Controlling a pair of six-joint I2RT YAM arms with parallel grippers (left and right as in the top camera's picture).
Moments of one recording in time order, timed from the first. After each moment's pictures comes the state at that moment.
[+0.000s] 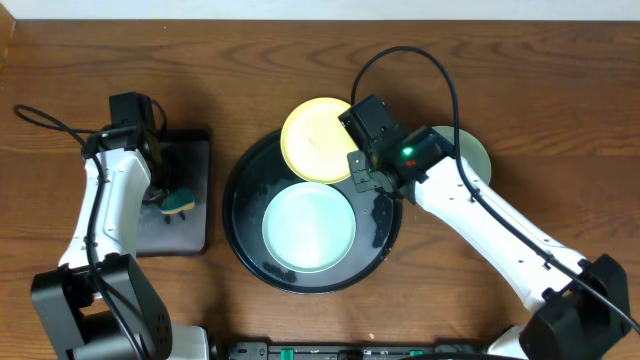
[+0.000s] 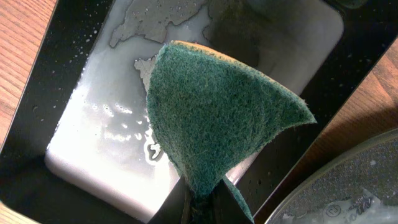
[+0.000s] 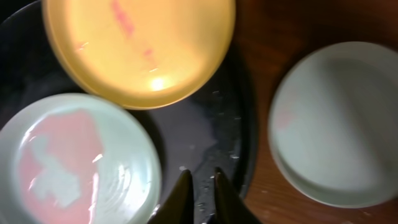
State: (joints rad) left arm 0.22 1.62 1.16 -0.91 -0.09 -0.35; right arm 0.66 1.68 1.41 -0.91 0.16 0.36
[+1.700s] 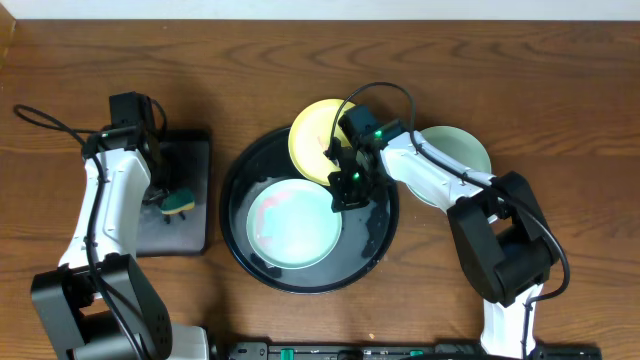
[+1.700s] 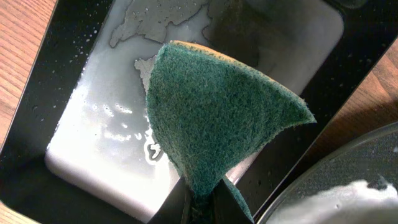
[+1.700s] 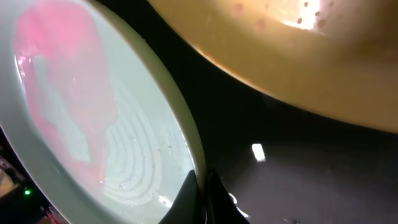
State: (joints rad) left arm 0.22 1.62 1.16 -0.91 -0.09 -0.35; right arm 0.56 2.06 1.41 -0.84 -0.50 0.25
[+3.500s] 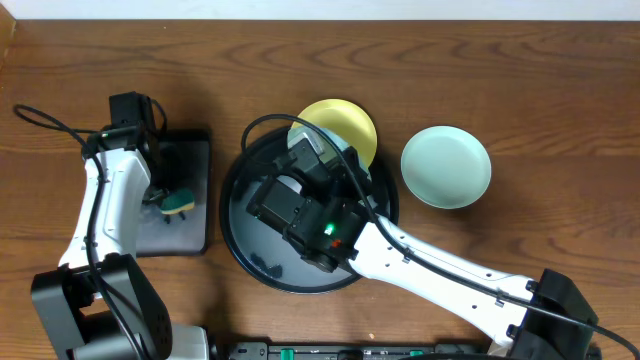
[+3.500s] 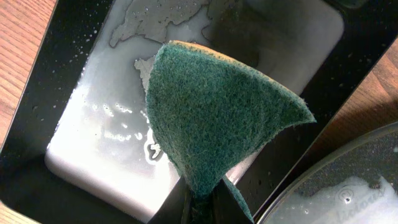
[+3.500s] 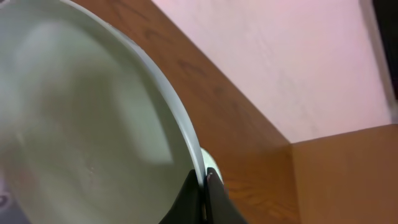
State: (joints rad) left arm 0.22 1.62 1.16 -0.91 -0.09 -0.35; right arm 1.07 1.73 1.41 -0.80 1.11 0.16
